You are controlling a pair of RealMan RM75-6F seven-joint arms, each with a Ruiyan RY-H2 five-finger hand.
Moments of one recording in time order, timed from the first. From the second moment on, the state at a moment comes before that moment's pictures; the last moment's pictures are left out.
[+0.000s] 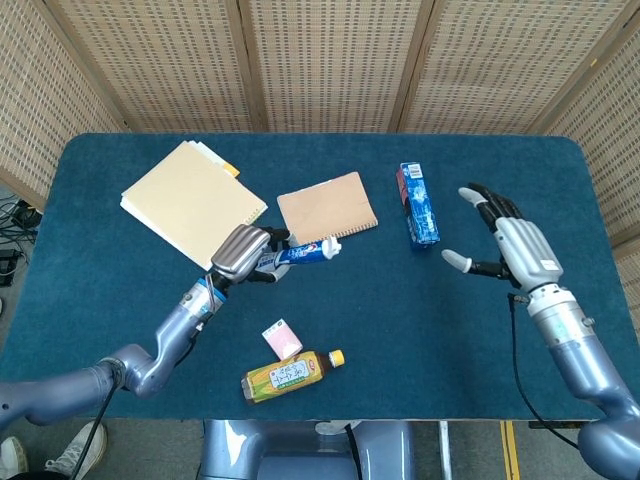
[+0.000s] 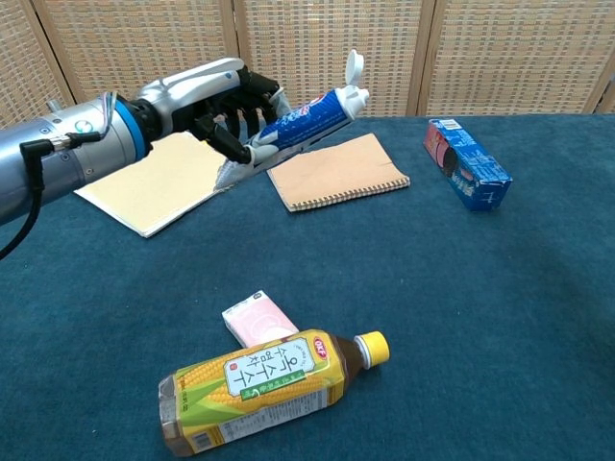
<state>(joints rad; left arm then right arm) -0.88 -1.64 -0.26 -1.29 1.36 0.94 -0.16 0.54 -0.86 0.41 -1.96 -1.03 0.92 0.13</state>
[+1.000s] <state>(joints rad) -1.06 -1.82 -0.40 -1.22 1.19 0.87 -0.04 0.97 -1.11 0.49 -1.94 -0.59 0.87 0.07</state>
